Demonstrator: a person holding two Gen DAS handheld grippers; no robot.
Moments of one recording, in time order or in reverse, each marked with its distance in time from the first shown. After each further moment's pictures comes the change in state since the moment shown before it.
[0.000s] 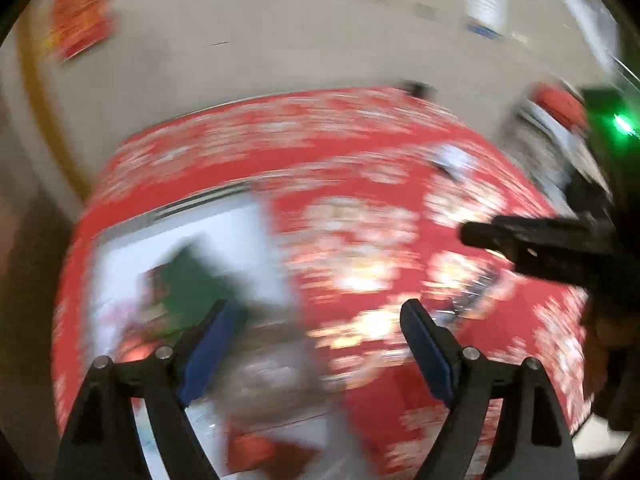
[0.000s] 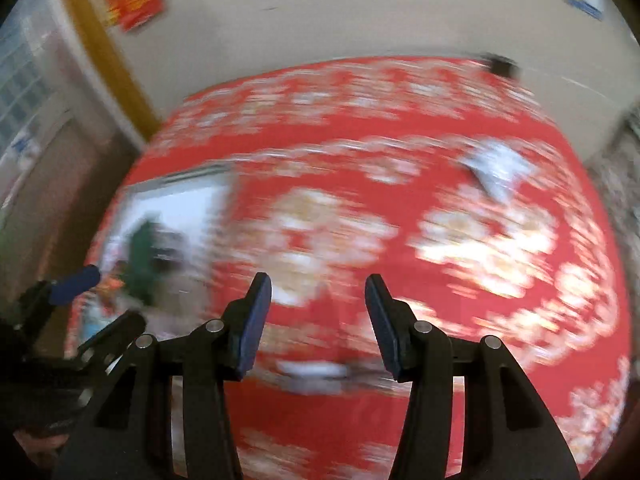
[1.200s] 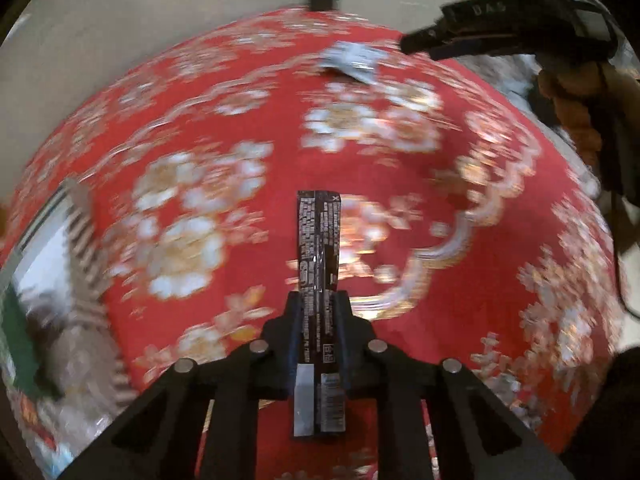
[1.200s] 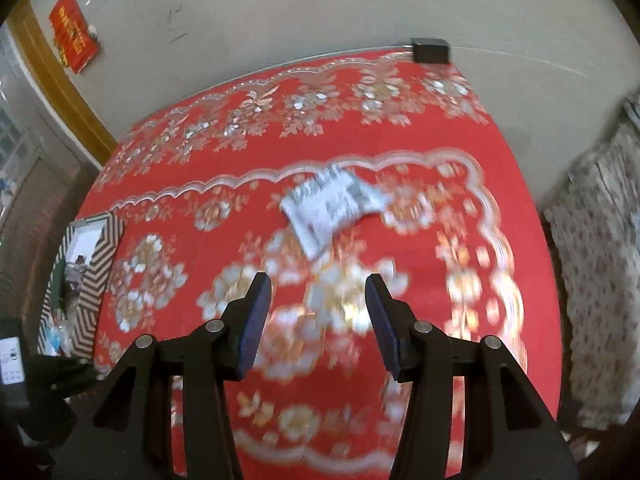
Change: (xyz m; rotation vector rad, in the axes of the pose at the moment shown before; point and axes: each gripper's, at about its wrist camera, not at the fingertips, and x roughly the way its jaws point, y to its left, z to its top) left arm 0.094 -0.094 0.001 0.123 0.212 -0.033; right arm 0.030 -0.174 0.075 -0.025 0.018 0.055
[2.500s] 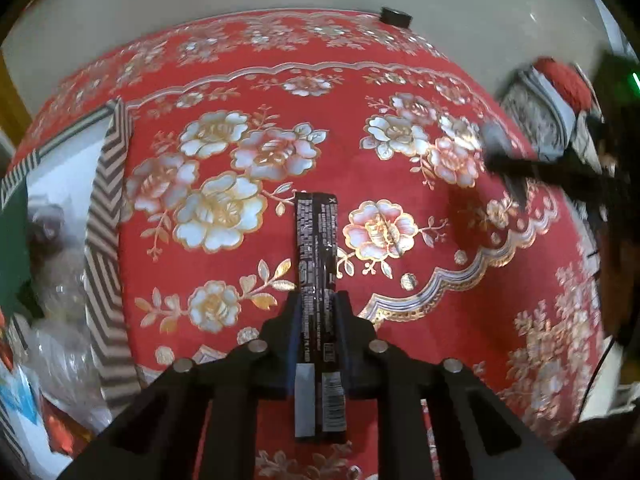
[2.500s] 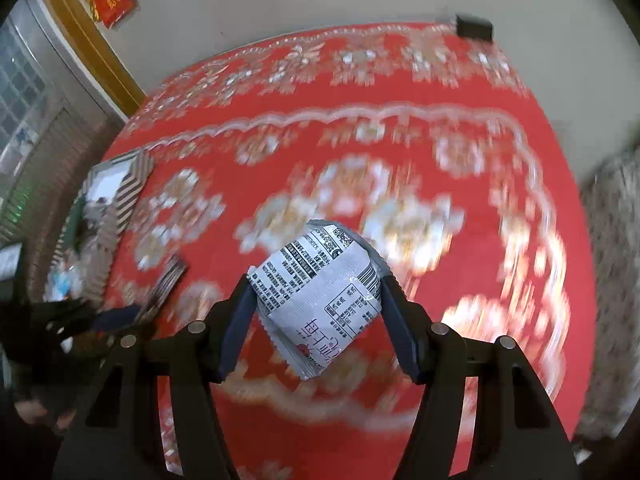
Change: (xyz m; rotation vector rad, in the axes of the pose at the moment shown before) left arm -0.007 0.022 -0.011 -0.273 -0.003 -0.046; right arm -0.003 0.028 -0.059 -0.059 0.093 0.080
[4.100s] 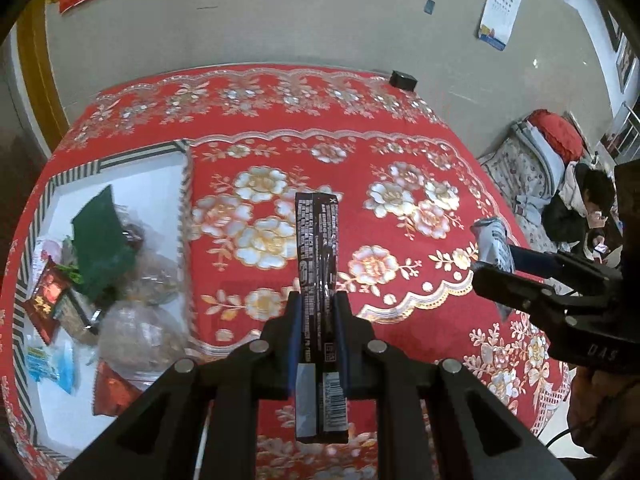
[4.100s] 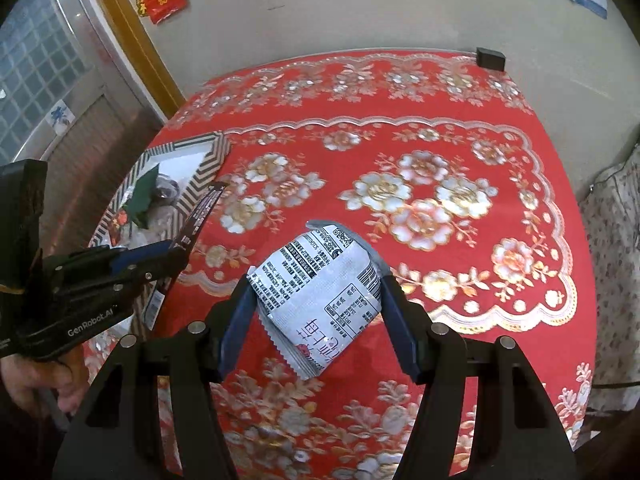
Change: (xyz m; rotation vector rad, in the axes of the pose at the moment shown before) left arm -0.080 0.023 -0.010 -0.086 -0.160 -0.021; right arm -0.058 0.096 -0.046 -0.050 -0.078 -0.008
